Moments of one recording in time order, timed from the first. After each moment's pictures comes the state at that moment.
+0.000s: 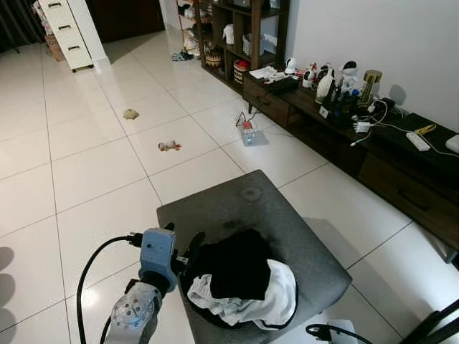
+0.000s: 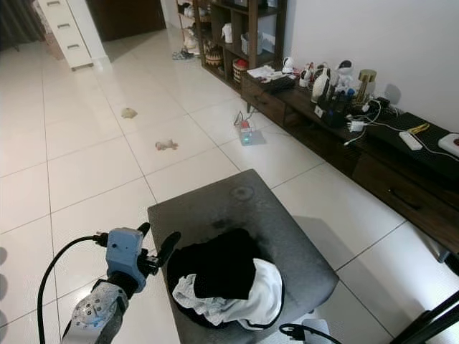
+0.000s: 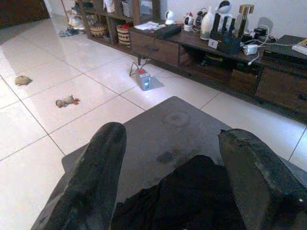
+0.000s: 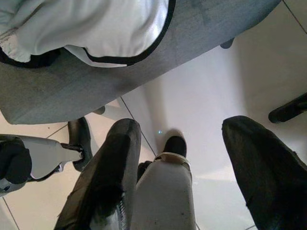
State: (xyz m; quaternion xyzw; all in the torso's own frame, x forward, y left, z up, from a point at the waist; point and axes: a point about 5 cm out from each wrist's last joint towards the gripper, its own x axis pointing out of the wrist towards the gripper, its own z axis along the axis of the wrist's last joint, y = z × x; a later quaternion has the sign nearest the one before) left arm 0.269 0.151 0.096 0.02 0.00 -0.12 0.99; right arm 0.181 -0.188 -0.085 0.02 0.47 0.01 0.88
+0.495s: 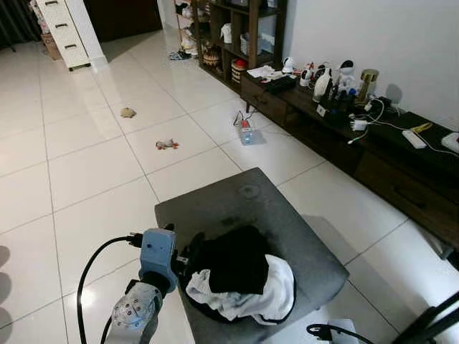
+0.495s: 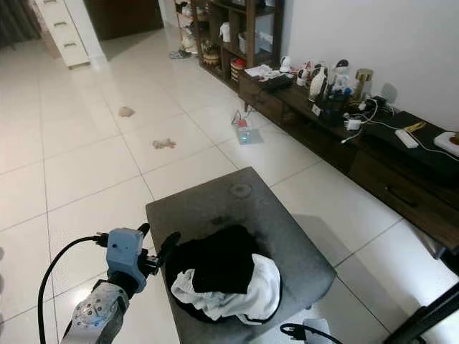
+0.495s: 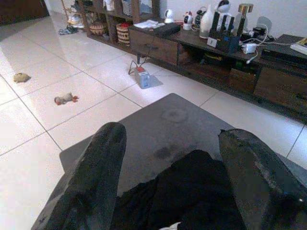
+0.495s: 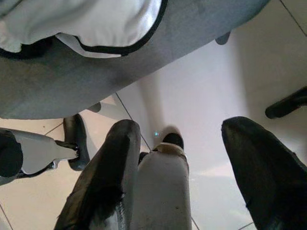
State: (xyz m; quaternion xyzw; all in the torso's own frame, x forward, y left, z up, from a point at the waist) left arm 0.269 0.151 0.096 0.02 0.01 -0.12 0.99; right arm 0.181 -0.189 -0.085 0.02 0.47 0.01 0.88
